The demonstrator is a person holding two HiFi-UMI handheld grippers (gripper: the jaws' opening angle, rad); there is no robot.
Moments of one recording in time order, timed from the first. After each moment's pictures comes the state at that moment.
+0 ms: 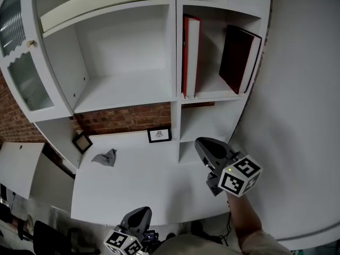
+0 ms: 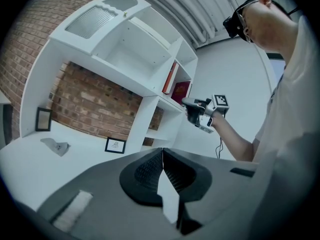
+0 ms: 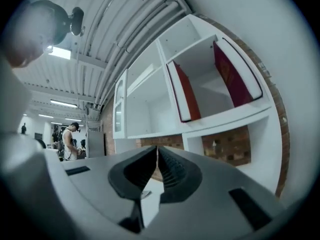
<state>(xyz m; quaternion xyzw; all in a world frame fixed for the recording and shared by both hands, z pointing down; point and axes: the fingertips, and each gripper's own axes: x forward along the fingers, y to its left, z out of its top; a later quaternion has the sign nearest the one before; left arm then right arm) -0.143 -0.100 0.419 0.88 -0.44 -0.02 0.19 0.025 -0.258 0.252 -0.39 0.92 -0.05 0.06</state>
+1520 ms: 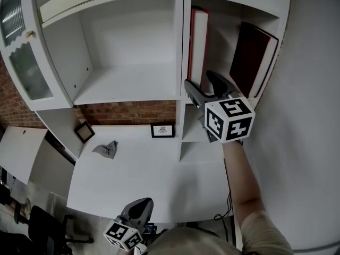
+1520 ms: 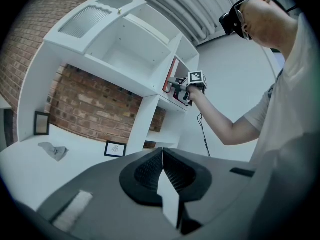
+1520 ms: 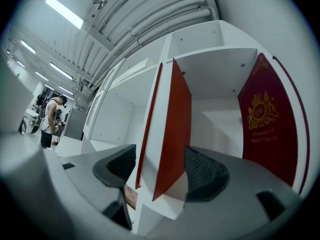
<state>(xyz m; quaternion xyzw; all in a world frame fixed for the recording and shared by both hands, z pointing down) -0.113 -0.138 0.416 0.87 -0.47 -0.02 0.17 0.018 -0.404 0.139 -0.46 0.88 0.10 0.01</state>
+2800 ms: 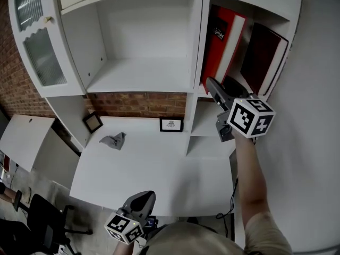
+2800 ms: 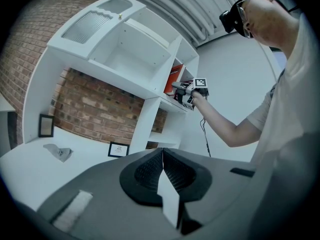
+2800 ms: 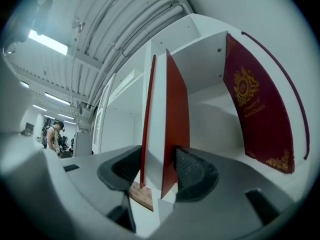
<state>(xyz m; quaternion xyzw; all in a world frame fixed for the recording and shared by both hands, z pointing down) -0.127 -0.122 0.415 0.86 -0.47 -0.02 0.17 0.033 -0.389 0.147 -0.43 0.90 0.00 0.08</state>
